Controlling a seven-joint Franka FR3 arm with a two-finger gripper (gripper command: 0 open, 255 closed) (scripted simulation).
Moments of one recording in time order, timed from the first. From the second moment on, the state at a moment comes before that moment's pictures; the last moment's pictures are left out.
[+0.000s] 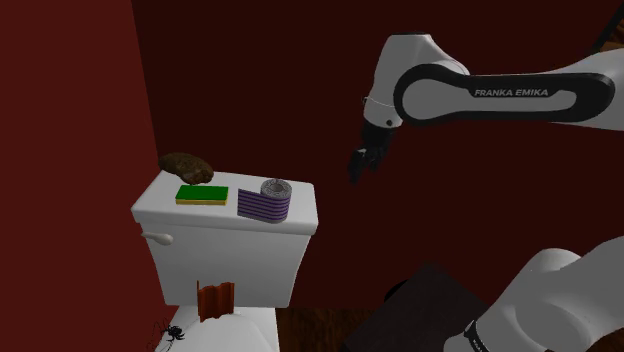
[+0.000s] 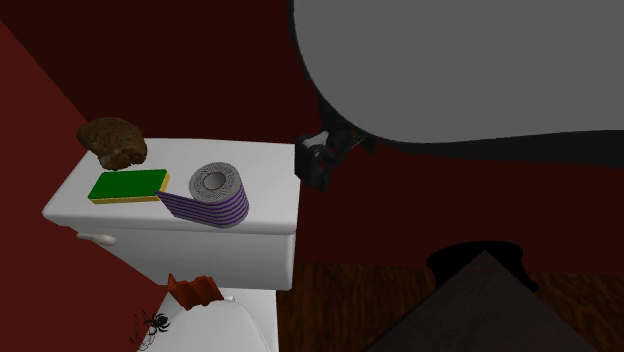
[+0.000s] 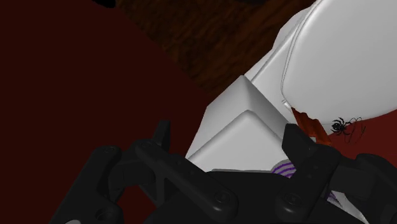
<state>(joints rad) 0.03 -0.36 0.21 -2.18 -0.01 1.85 0.12</state>
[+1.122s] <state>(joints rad) 0.12 0.30 0.31 -1.57 -0.10 1.87 0.41</state>
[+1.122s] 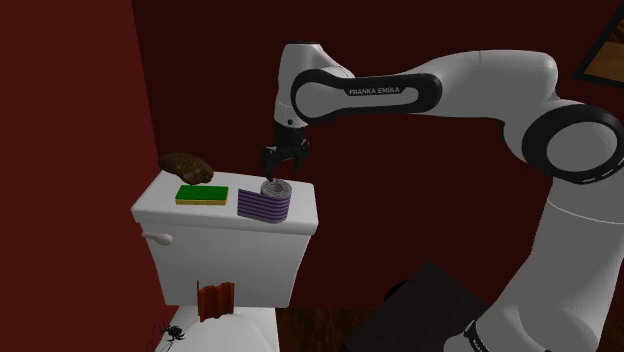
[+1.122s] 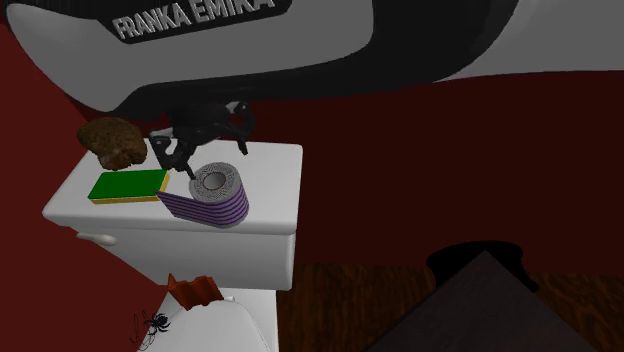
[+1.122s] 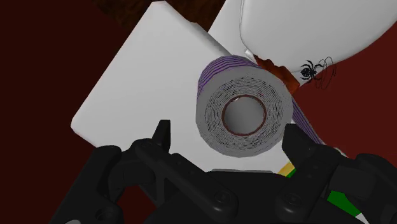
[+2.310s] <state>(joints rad) 0.14 0.43 0.31 -1.51 -0.13 1.94 0.44</state>
